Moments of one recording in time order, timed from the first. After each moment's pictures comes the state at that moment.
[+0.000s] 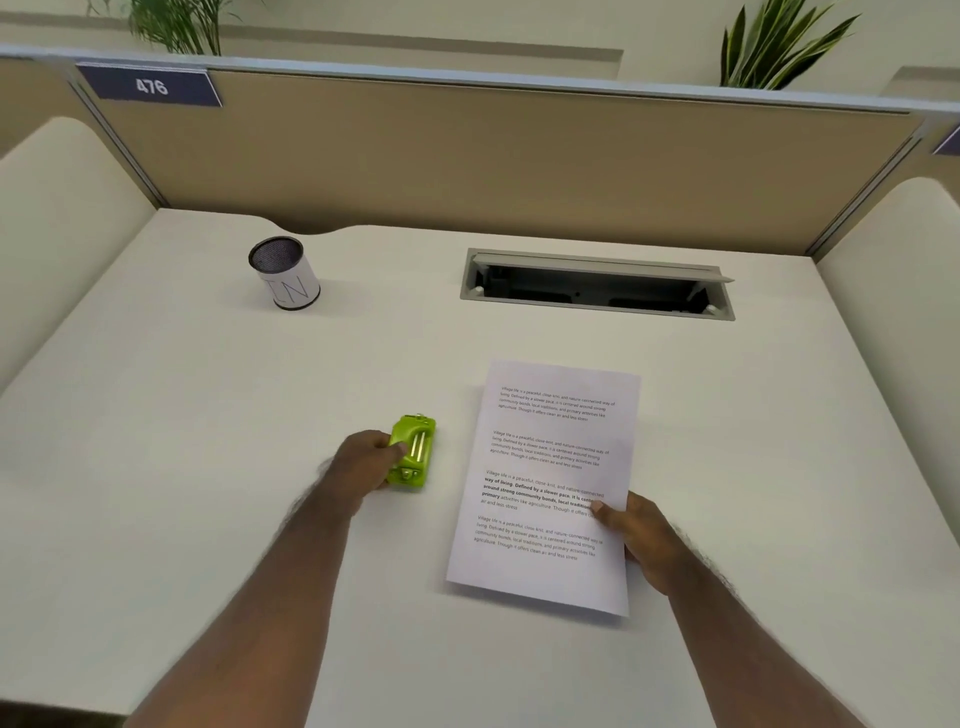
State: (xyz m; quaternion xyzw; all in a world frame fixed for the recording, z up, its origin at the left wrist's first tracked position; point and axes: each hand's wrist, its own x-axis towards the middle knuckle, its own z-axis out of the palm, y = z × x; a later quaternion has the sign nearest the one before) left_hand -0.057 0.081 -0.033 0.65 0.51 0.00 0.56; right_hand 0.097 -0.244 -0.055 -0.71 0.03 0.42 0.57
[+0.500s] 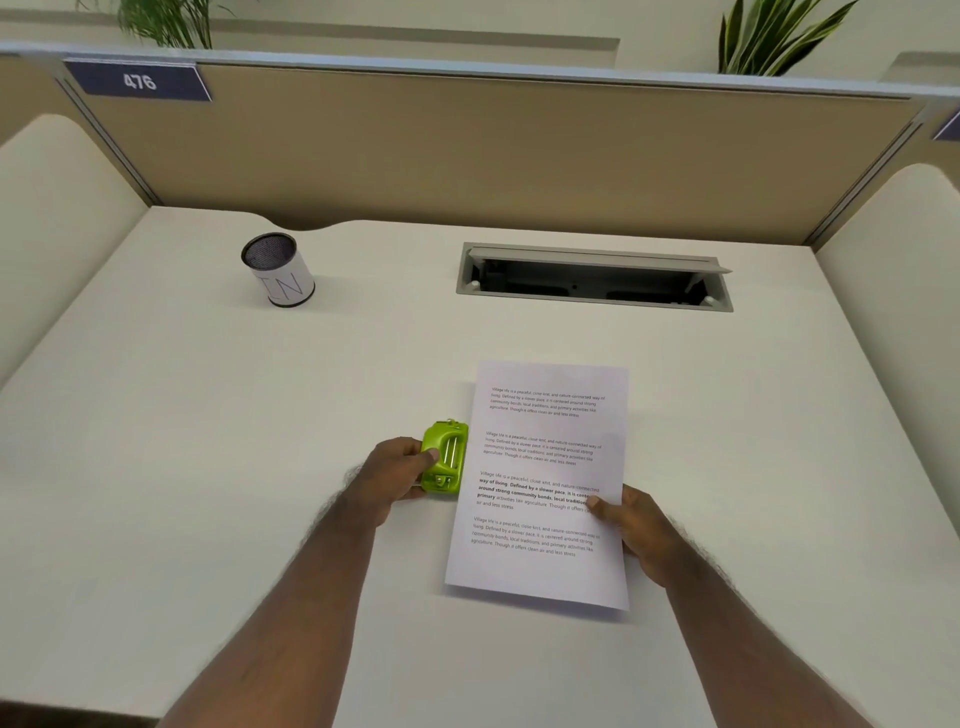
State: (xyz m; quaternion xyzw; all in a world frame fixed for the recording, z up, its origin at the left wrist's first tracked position) left_hand -0.045 0.044 -0.032 0.60 0.47 -0.03 0.65; right_hand 0.098 -0.244 -0.052 -0.72 0.02 0.43 0.55
